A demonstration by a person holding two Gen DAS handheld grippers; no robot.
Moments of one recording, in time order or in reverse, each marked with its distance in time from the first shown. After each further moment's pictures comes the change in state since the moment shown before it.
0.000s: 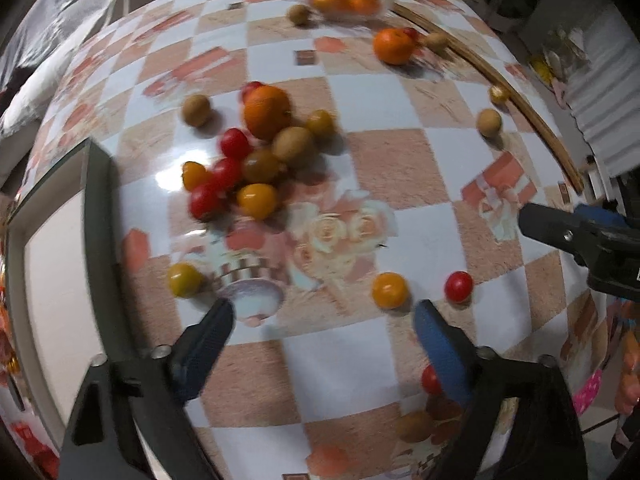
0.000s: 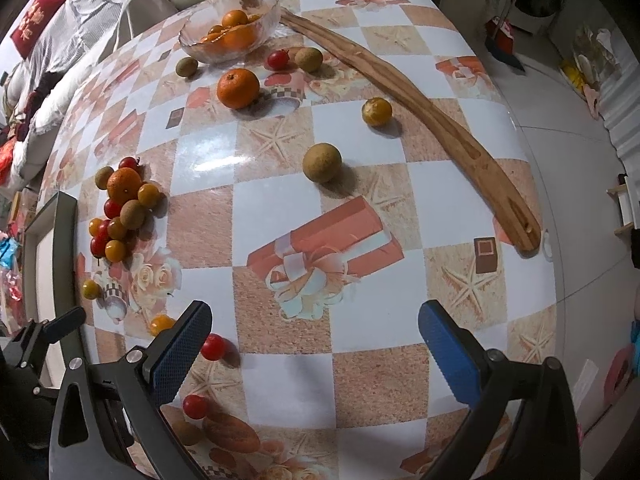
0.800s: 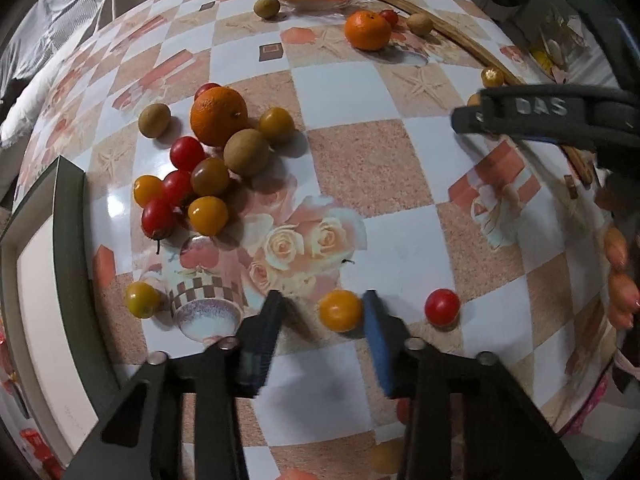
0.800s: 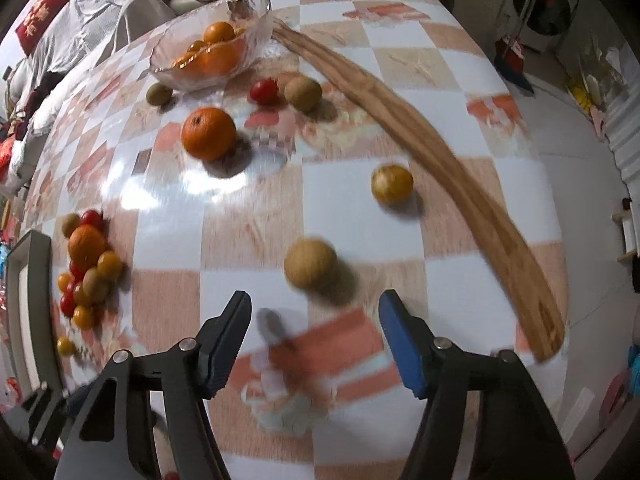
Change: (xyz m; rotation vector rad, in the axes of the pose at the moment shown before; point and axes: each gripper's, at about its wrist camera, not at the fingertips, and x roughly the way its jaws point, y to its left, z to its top) left arm 0.026 -0.047 0.024 0.013 0.007 0.028; right arm 0.040 -0.002 0.062 -0.048 -0.060 -0.011
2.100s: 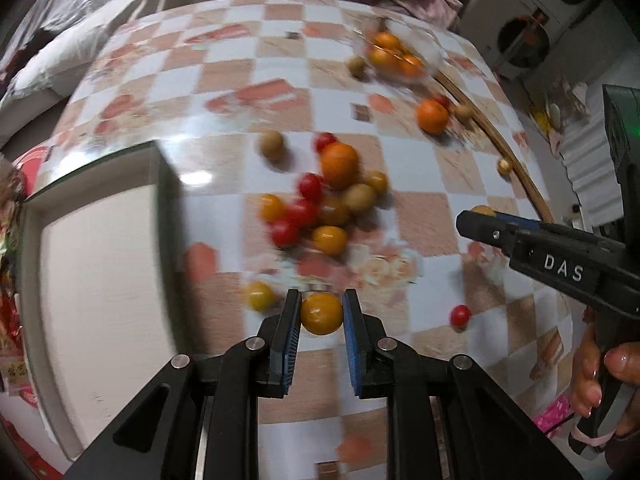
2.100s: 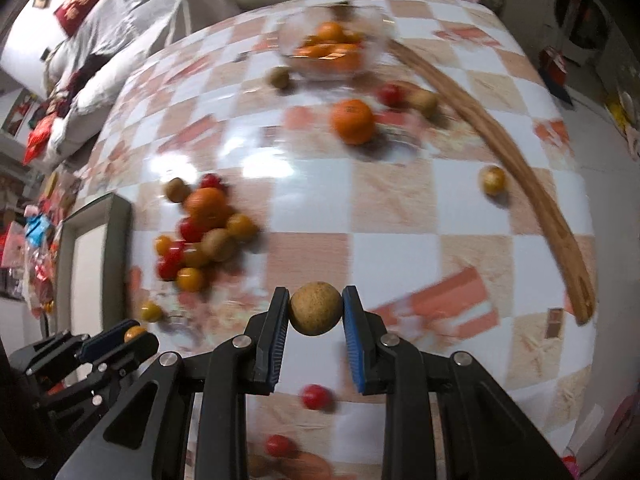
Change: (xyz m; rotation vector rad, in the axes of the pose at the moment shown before) left arm -0.076 0.124 -0.011 -0.163 -0.095 -0.103; right arm -0.042 0.086 -0.022 -0.089 0.026 0.153
